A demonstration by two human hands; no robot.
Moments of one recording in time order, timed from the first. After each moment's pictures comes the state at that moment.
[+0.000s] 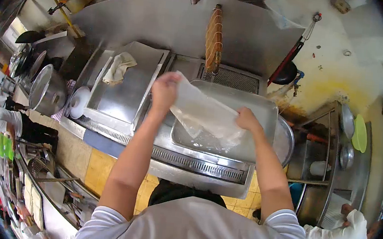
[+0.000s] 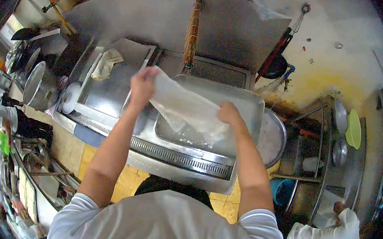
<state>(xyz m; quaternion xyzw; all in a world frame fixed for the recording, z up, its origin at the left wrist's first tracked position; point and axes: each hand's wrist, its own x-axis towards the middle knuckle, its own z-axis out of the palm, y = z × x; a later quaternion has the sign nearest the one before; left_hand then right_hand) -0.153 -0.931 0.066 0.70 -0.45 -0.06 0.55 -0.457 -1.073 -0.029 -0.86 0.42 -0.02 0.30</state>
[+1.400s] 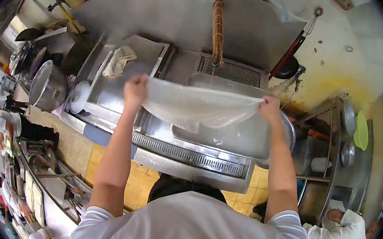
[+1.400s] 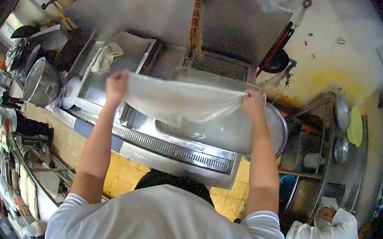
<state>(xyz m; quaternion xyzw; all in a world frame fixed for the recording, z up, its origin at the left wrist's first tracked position) -0.074 -0.868 0.057 0.83 -0.31 -0.10 0.46 -0.531 -1.116 -0.037 -0.78 0.51 -0.24 0.29</state>
